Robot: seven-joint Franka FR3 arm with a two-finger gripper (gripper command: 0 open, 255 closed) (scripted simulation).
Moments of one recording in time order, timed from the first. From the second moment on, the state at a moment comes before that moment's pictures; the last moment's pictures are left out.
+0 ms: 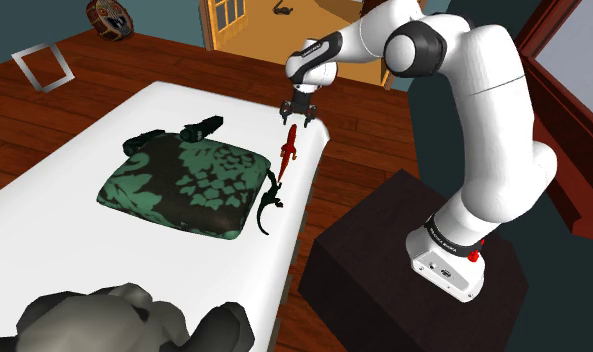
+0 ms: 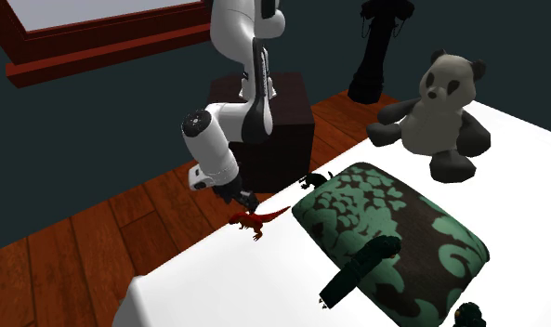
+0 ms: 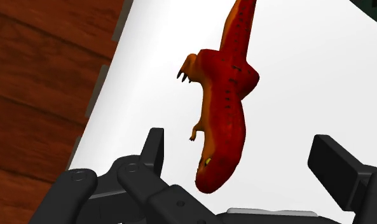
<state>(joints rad) -0.07 0.81 -0.08 -1.52 0.31 2.25 0.26</state>
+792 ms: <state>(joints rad) -0.08 0.93 -0.07 -1.44 0.32 2.28 0.25</state>
